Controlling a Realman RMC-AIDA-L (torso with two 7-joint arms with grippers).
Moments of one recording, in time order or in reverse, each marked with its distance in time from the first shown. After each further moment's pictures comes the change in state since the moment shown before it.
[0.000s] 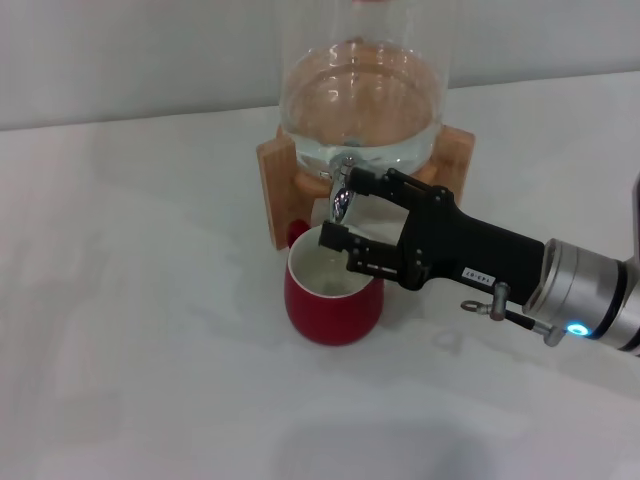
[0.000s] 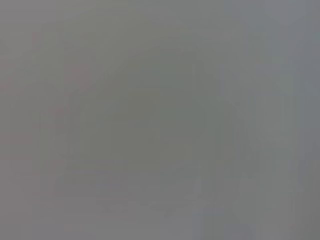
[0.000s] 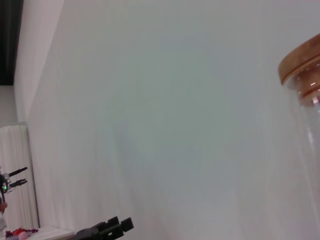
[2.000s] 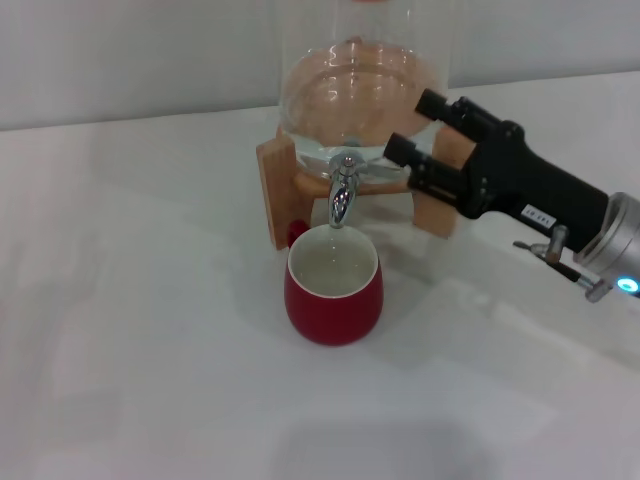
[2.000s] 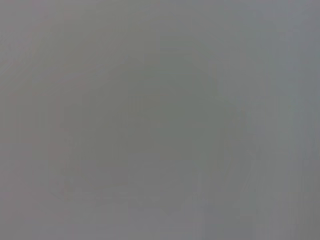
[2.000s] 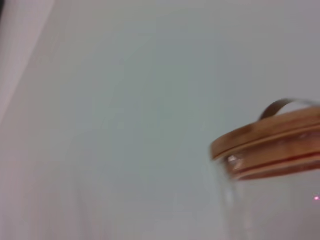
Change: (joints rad) left arm 0.001 0.002 -0.001 -0.002 0.000 0.008 0.000; right arm -0.026 -0.026 0.183 0.004 -0.007 -0.073 0.001
